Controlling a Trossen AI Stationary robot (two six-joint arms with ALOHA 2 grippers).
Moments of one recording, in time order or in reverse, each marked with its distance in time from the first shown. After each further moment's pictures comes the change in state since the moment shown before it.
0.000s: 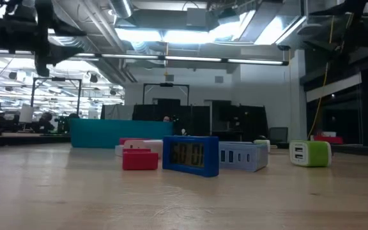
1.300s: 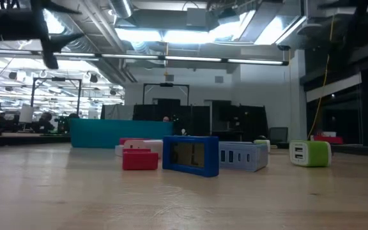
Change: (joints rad) left arm 0.019 0.033 0.016 0.136 0.168 -0.366; right arm 0.000 0.002 0.003 0.136 -0.053 0.134
